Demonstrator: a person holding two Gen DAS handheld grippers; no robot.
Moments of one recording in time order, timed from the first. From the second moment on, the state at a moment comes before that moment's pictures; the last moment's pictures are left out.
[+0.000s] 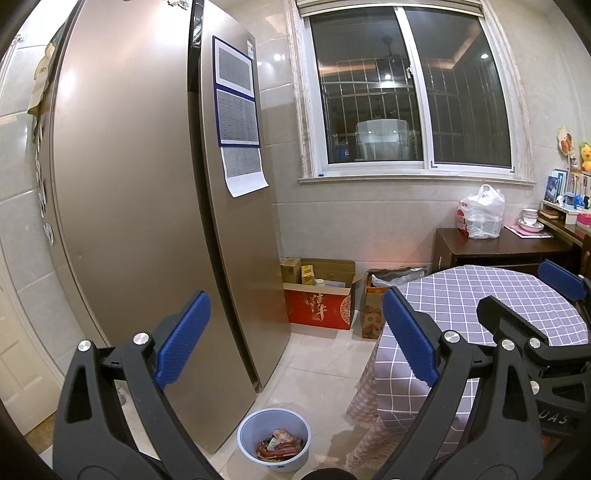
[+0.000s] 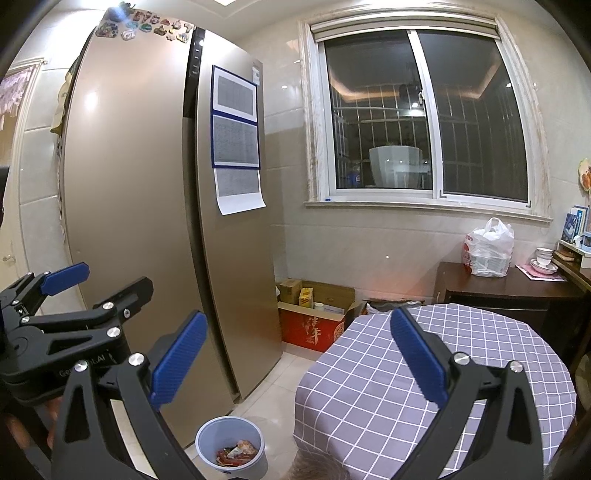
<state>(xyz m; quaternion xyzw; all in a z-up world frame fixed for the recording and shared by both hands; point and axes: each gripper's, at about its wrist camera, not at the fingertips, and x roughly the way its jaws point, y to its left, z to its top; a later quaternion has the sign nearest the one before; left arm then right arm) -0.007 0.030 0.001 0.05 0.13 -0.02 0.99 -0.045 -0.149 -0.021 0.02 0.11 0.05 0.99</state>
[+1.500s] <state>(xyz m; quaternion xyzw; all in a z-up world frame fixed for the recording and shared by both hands) 0.000 0.069 -0.010 0.06 0.15 -0.02 0.99 -0.036 -0.152 -0.028 0.03 0.14 0.07 0.99</state>
